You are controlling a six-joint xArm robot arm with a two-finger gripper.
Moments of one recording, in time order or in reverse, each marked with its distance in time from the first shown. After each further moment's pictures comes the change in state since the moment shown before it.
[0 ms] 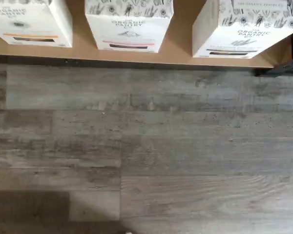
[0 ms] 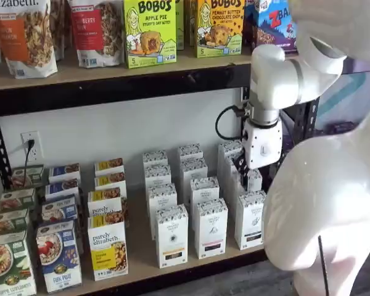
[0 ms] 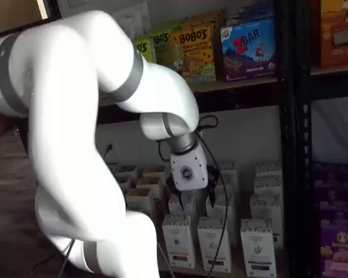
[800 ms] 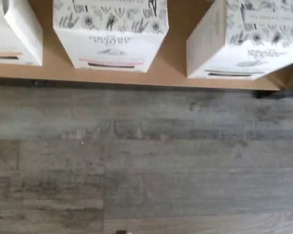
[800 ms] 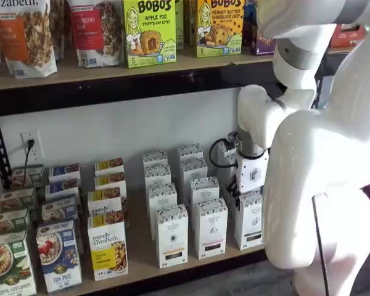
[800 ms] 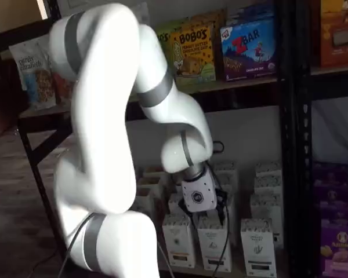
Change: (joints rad) arm -0.029 0.446 -0.094 -0.263 -0.375 0.241
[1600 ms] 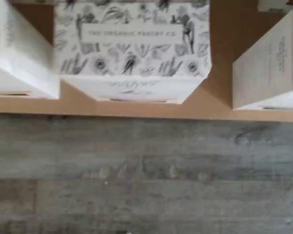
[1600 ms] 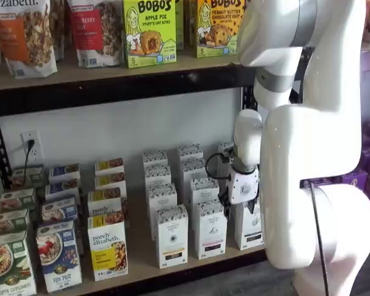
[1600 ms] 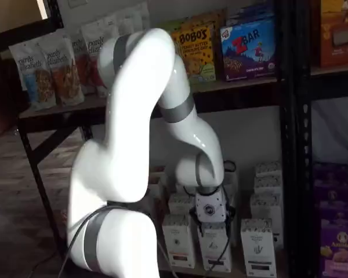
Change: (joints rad) arm -0.001 0.440 -0.292 0.317 -0.140 -0.297
